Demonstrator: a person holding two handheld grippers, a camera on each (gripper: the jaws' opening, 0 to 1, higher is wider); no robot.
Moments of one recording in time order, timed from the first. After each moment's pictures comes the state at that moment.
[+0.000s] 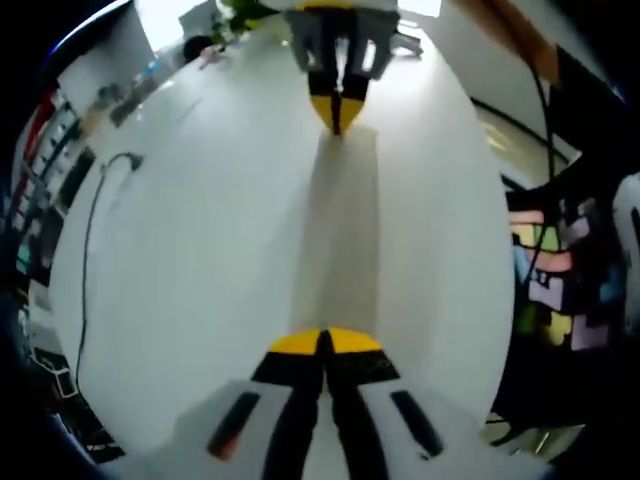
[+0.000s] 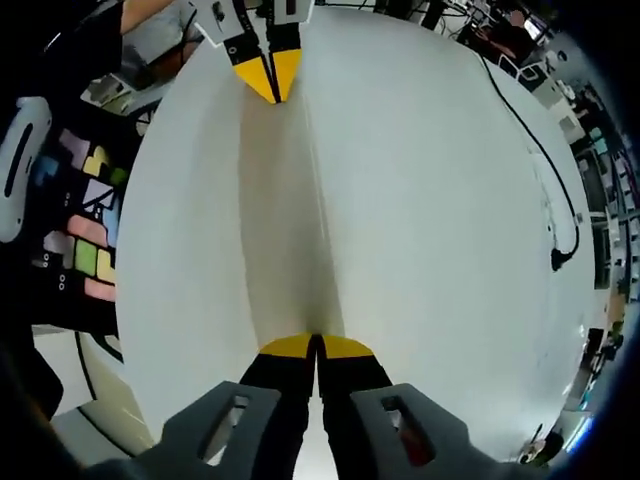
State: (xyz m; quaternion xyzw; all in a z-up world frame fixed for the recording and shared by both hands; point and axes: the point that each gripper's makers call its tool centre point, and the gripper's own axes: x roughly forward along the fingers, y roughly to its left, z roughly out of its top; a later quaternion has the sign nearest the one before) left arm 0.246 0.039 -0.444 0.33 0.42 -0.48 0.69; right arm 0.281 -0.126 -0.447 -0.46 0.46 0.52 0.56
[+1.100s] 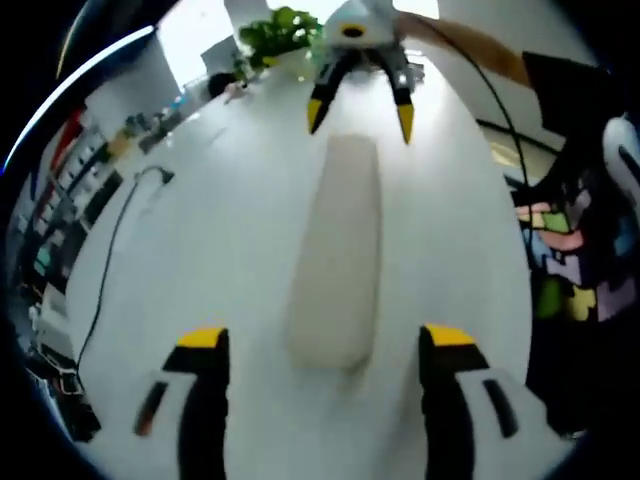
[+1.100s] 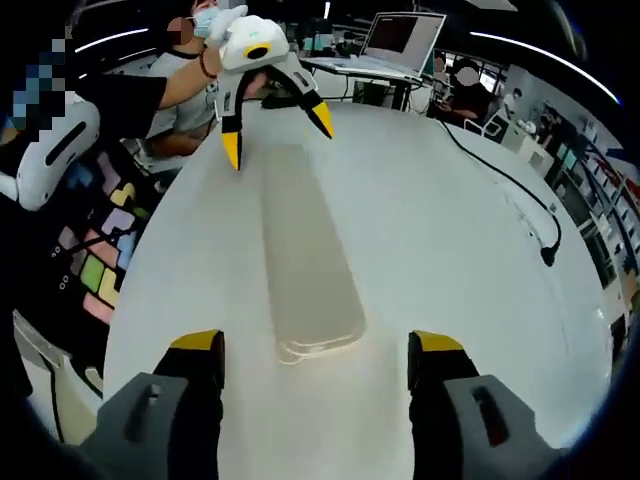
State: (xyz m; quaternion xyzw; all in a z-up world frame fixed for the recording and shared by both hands) left arm 0.243 0.067 -0.450 0.32 0.33 -0.47 0.76; right arm 0.263 -0.134 -0.453 -0.32 0.30 0.61 0.66
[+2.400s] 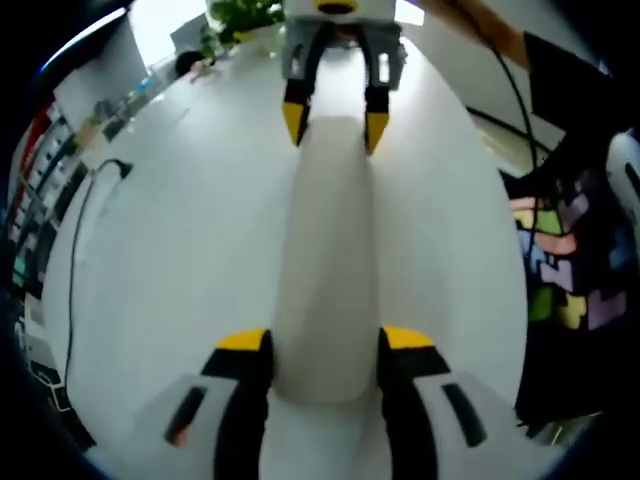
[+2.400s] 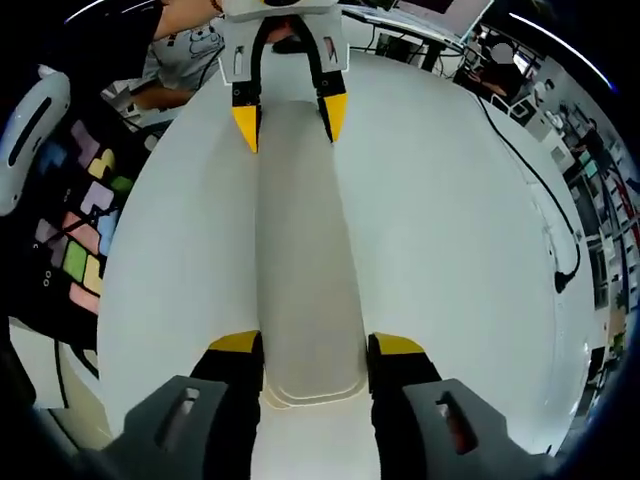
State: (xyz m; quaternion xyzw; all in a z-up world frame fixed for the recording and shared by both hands) left arm 0.247 0.039 -0.465 0.33 0.39 -0.51 0.69; right arm 0.268 -0.110 -0.469 -0.44 0.37 0.57 0.59
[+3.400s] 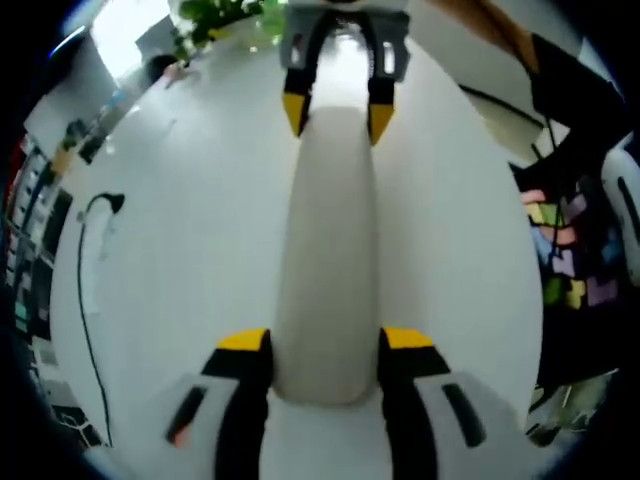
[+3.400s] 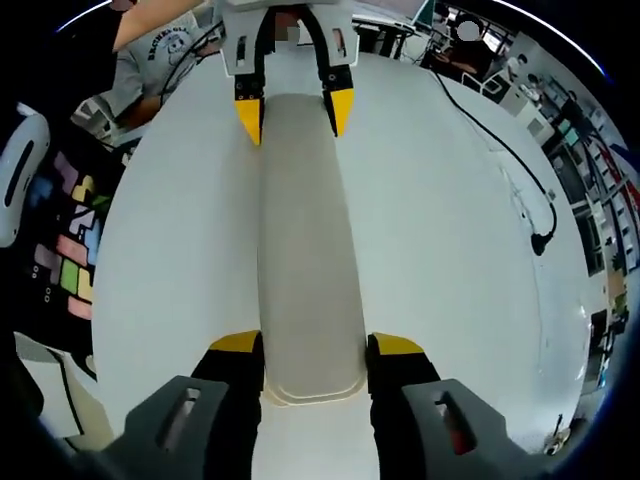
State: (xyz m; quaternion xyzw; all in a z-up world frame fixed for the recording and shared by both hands) left arm 0.307 0.016 -0.452 0.39 0.40 -0.53 0.64; right arm 0.310 -0.134 -0.454 -0.42 0.39 0.53 0.62
